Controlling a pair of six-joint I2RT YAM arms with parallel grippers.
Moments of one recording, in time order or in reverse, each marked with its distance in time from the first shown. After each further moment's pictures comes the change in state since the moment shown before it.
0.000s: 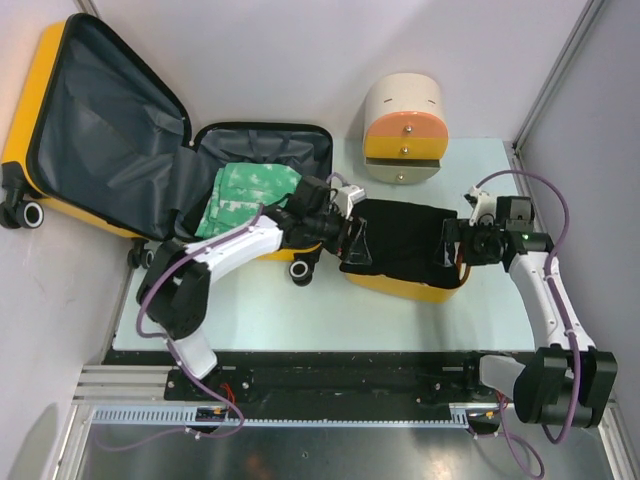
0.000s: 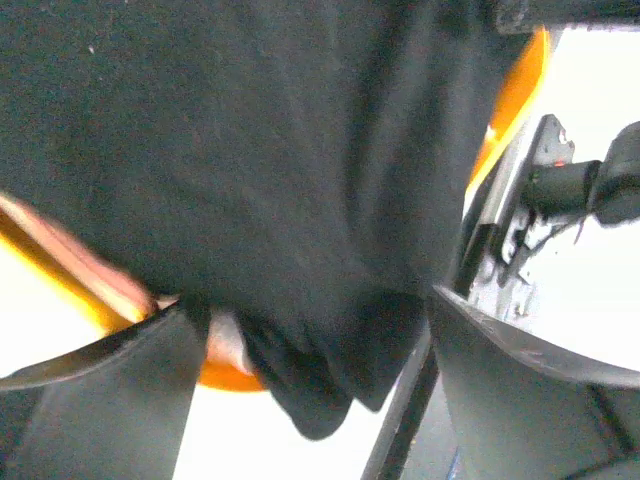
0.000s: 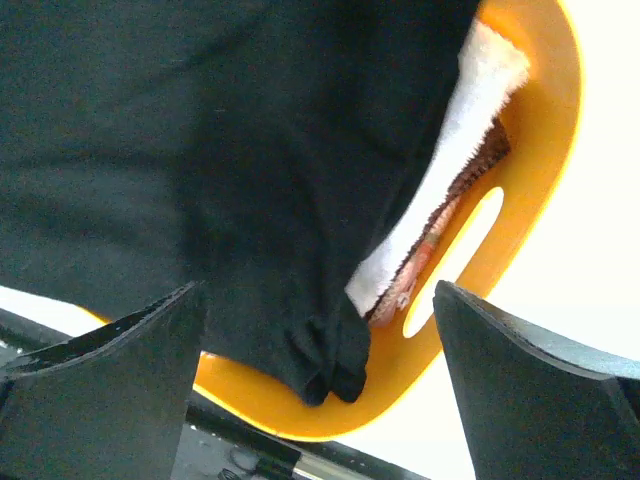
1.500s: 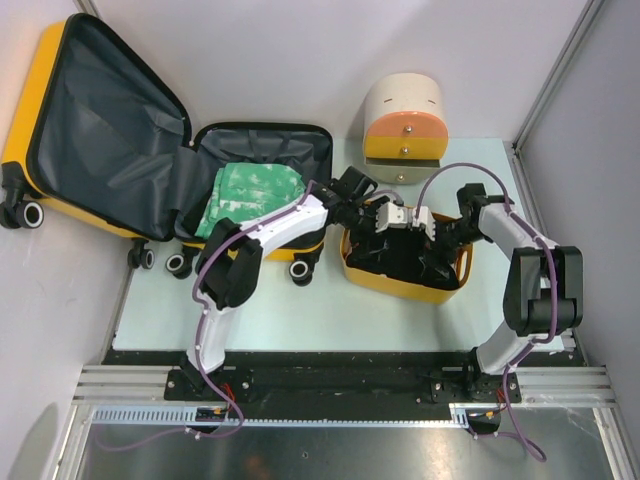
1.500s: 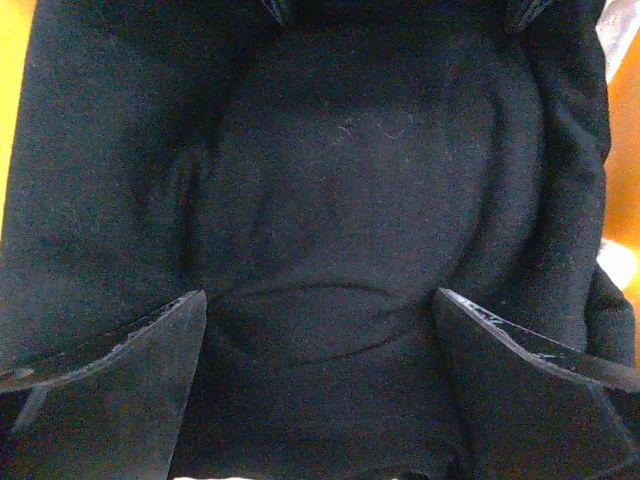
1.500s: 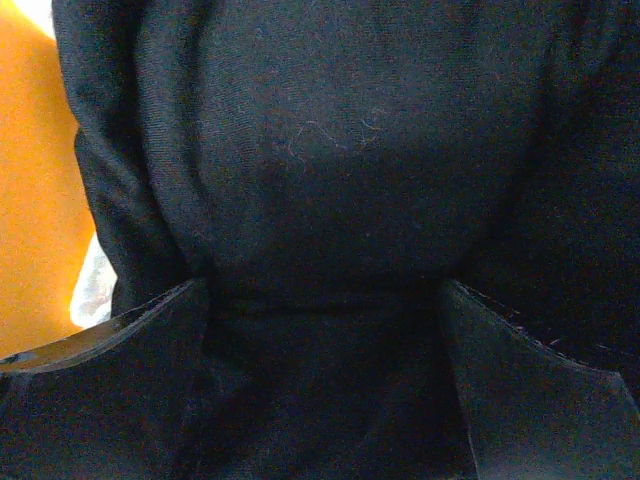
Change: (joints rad) left arm -0.059 0.368 0.485 -0.333 0.014 0.949; right arm 0.098 0.501 0.215 -0.226 -0.356 -1.257
